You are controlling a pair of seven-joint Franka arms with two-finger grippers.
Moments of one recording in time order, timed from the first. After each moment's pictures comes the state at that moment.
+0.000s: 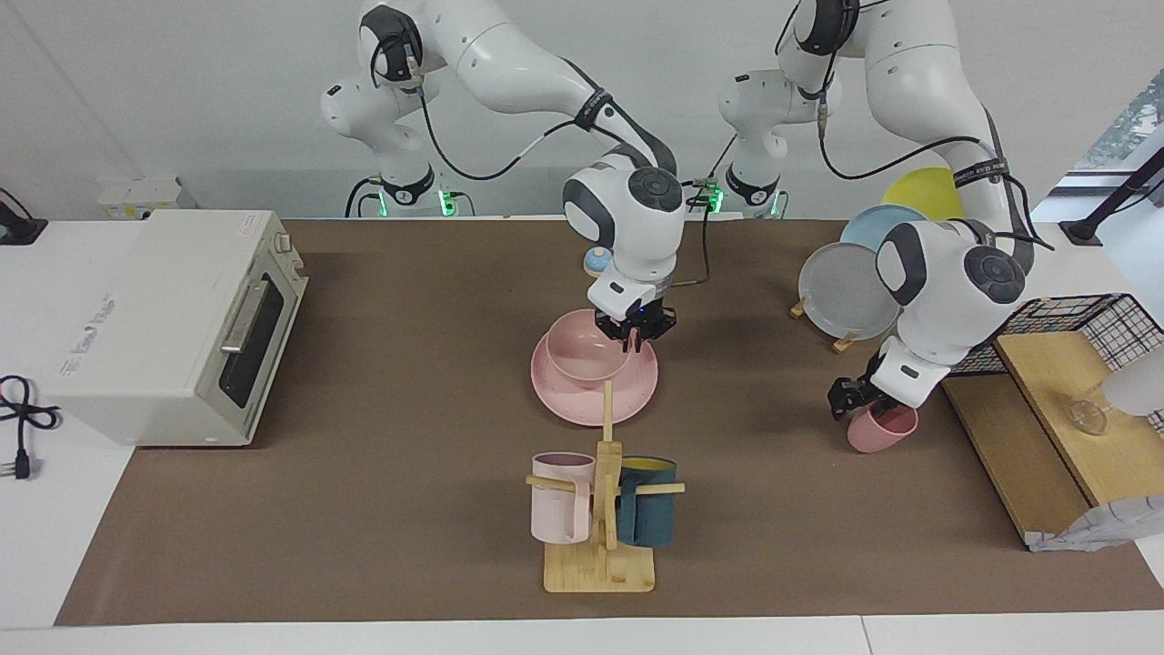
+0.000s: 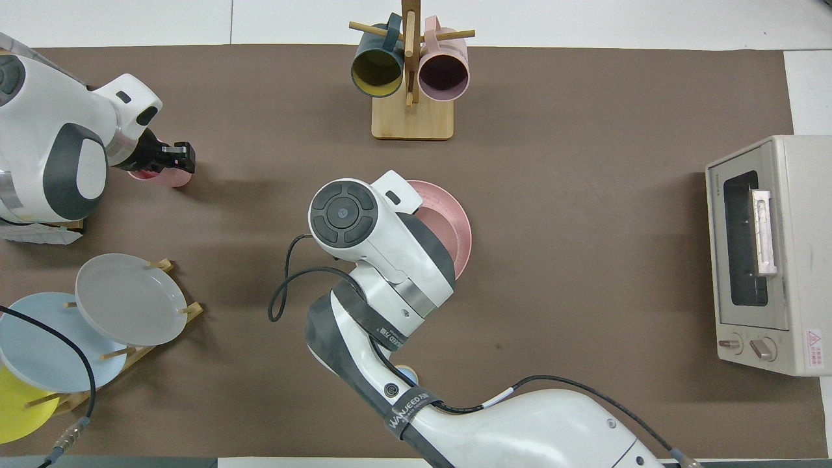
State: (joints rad) left arm 0.02 0.39 -0.09 -1.71 0.04 2.12 -0.04; right arm 0.74 0.54 -0.04 -1.43 0.00 2.02 0.73
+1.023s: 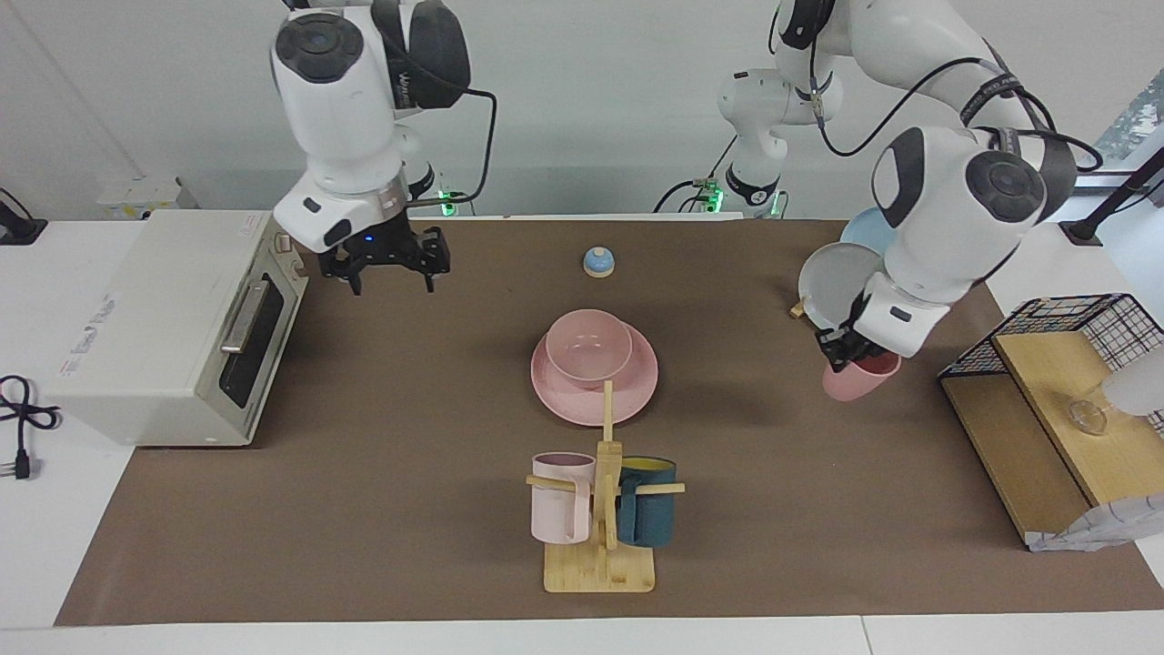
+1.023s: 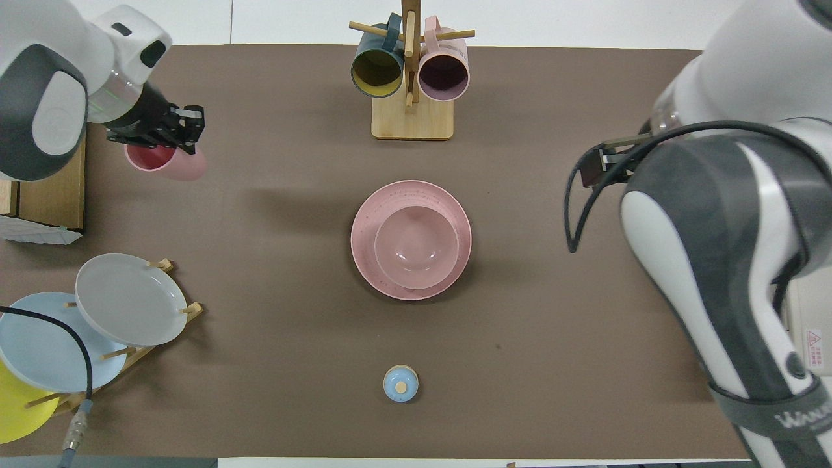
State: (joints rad) left arm -0.17 0.38 -0.12 -1.29 0.01 1.61 -0.38; right arm 0.52 0.18 -0.37 -1.42 0.00 1.52 0.06
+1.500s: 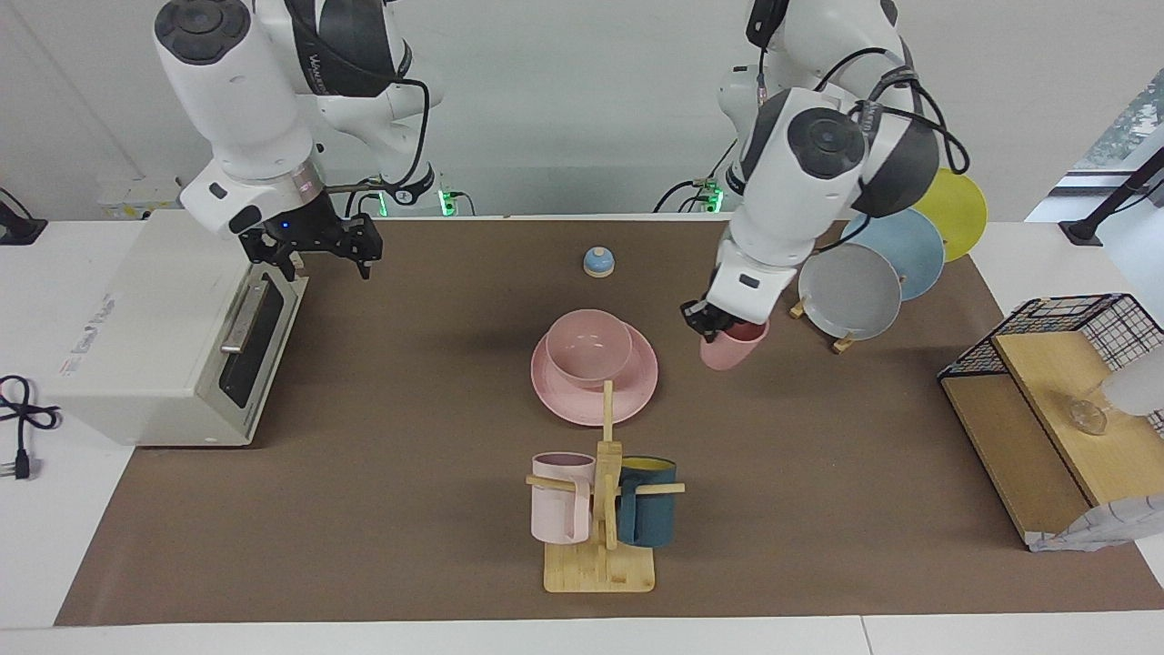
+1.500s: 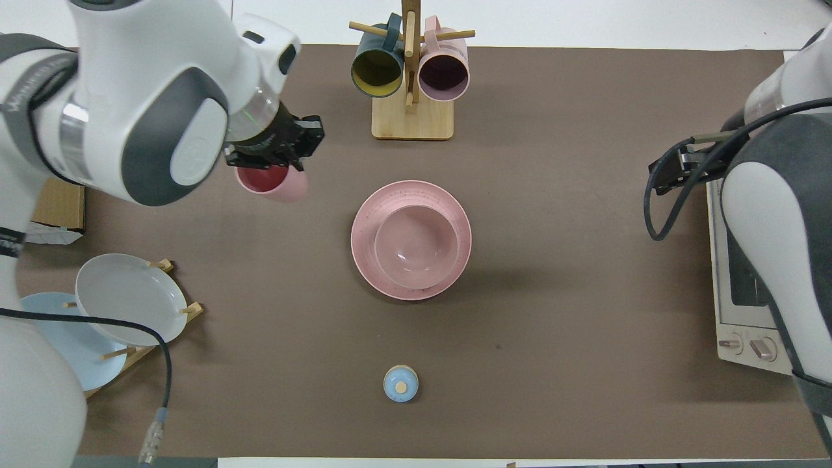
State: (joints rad) left arm -0.46 0.44 -0.13 -1.18 -0.08 1.58 -0.84; right arm 0.46 0.14 -0.40 -1.45 0.00 1.47 0.02
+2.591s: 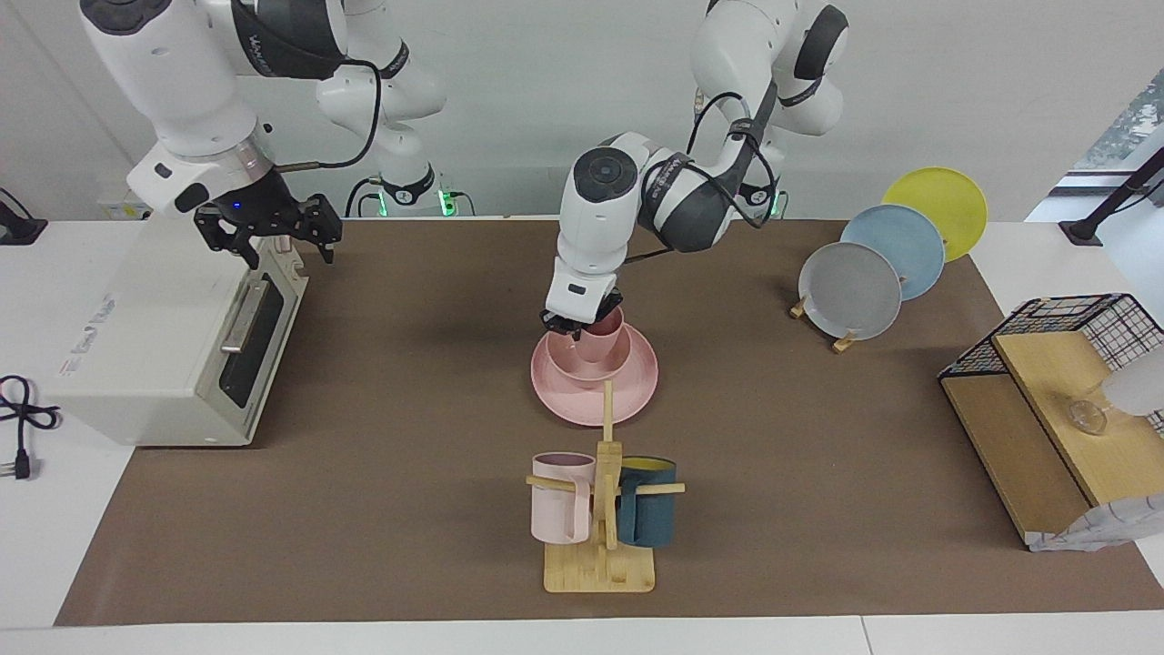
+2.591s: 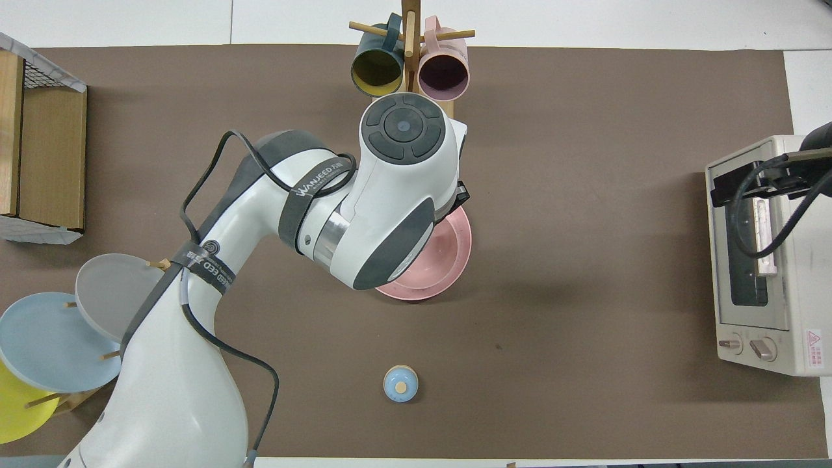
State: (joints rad) left arm -0.64 0.49 -0.11 -1.39 -0.06 1.87 -1.09; right arm 0.11 0.05 -0.08 -1.54 -0.04 1.52 -0.09
